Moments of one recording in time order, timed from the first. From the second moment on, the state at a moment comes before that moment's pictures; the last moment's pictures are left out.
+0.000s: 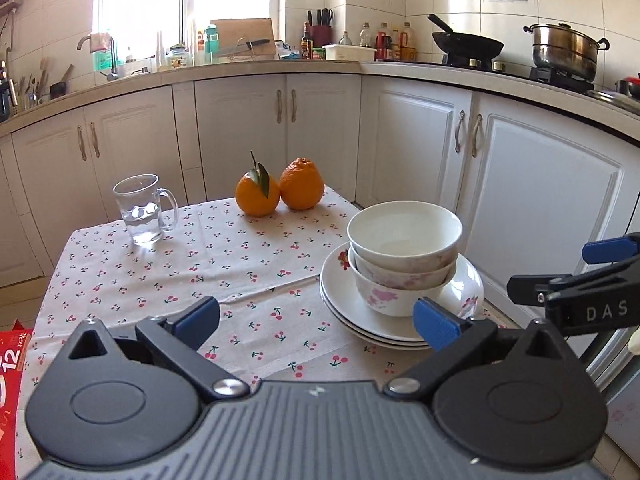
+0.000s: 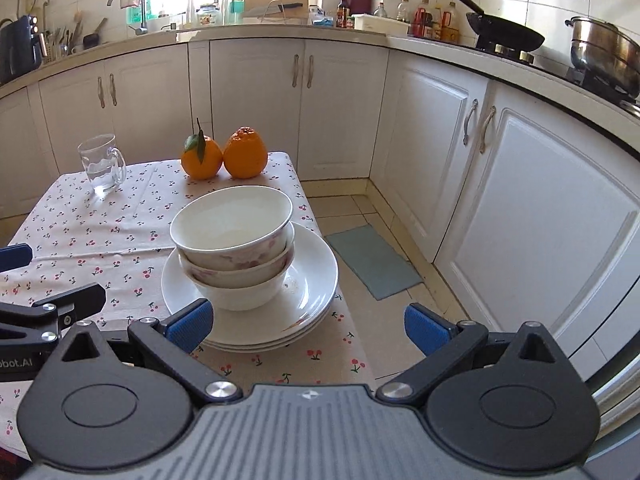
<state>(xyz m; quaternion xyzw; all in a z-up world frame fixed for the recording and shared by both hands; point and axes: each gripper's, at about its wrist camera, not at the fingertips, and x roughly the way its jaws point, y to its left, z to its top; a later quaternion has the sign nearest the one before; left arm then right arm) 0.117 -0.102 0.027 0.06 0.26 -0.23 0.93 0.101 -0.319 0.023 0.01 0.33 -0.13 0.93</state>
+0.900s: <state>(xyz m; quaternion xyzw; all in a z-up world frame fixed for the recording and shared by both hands) 0.095 -0.098 0.035 0.06 0.26 -0.20 0.94 0.081 -0.296 0.027 0.00 0.31 -0.14 0.94</state>
